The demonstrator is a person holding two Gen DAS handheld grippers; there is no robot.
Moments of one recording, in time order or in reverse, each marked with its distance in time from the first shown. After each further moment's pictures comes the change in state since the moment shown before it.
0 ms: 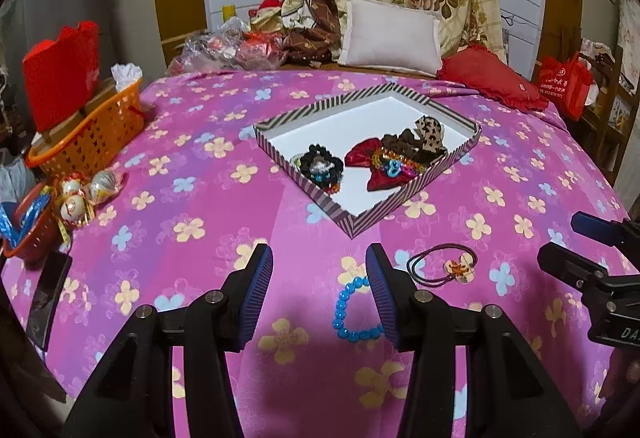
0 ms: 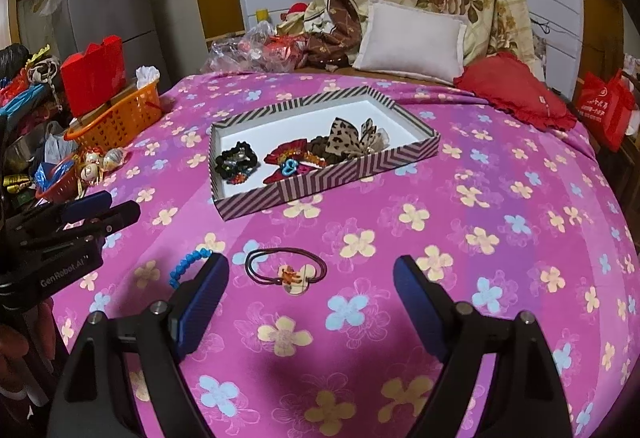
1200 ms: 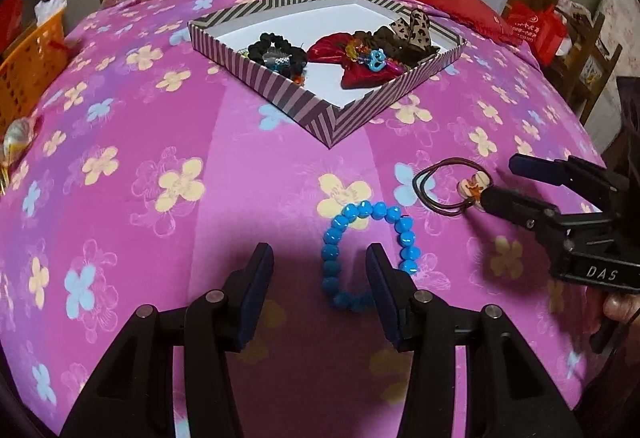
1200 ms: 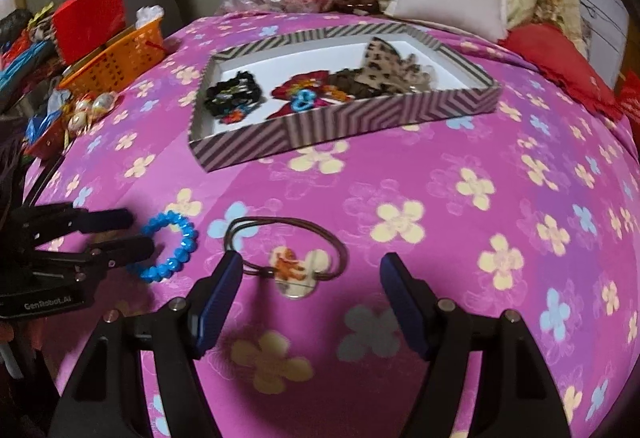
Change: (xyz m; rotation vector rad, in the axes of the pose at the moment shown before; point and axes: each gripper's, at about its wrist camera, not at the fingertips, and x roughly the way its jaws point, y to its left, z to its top) left arm 0.084 0.008 -0.031 0.063 0.255 -0.200; right arm 0.097 0.007 -0.010 -0.091 0.180 0.078
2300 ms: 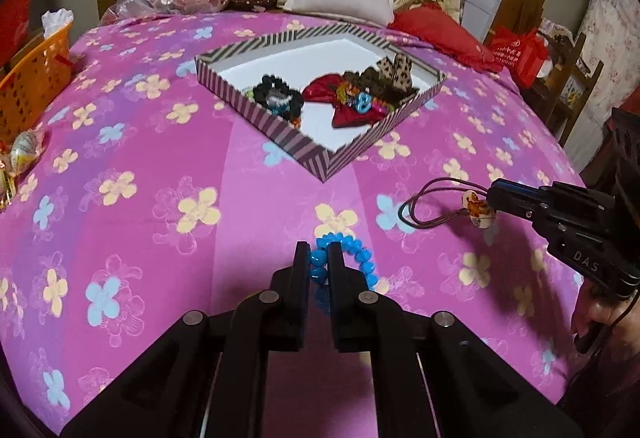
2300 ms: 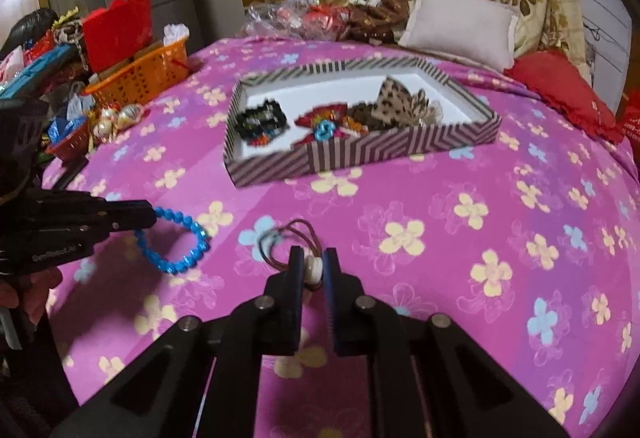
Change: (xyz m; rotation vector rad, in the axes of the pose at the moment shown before) left arm -0.040 0.009 0.006 -0.016 -0.095 -0.071; right arm -0.046 0.005 -0.002 -0.017 -0.128 0.038
